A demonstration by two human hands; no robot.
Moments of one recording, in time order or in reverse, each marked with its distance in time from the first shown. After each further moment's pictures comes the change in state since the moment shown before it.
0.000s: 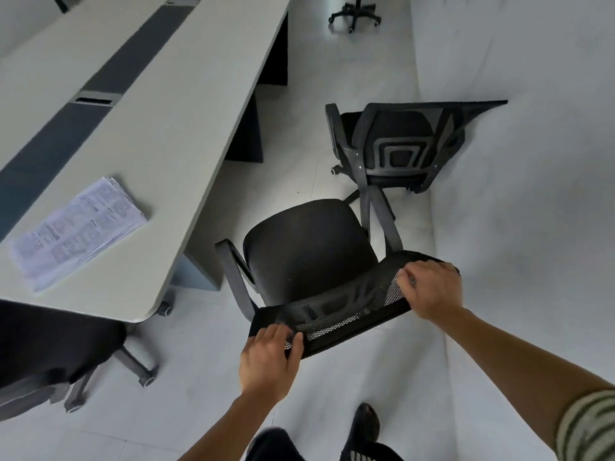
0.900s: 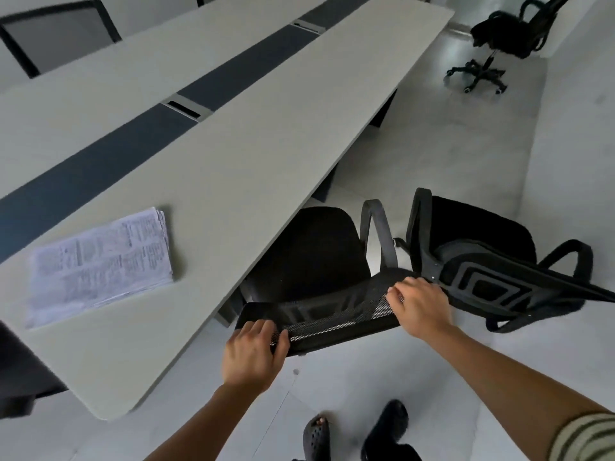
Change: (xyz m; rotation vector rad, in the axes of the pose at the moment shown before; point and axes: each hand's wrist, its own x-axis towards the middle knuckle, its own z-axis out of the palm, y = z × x) left_hand 0.293 -0.090 -0.033 0.021 0.196 -0.277; right_hand 0.372 -0.117 0.074 -0.023 -0.054 -0.453
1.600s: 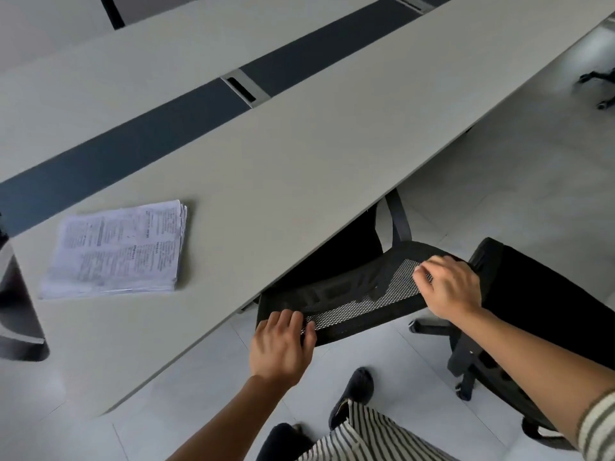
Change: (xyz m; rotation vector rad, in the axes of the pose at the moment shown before) left_hand 0.138 0.062 0.021 0.027 0.071 -0.247; right_hand 0.234 0.049 0.043 0.089 0.011 -0.250
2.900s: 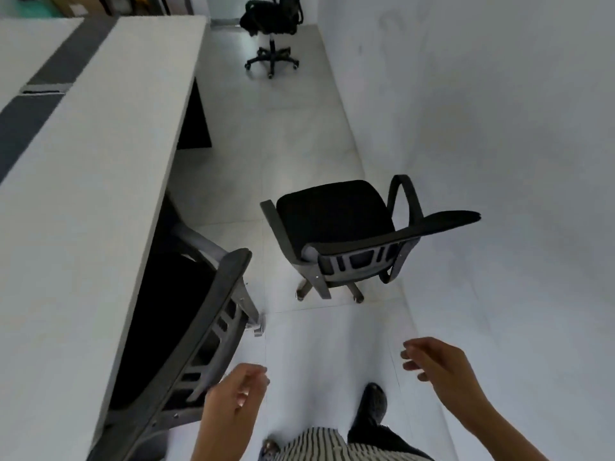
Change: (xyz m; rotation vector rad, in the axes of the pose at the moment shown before) left_hand -0.061 0.128 -0.042 -0.684 -0.701 0.348; right_hand -0.395 -0.014 -0.120 1.099 0.270 1.359
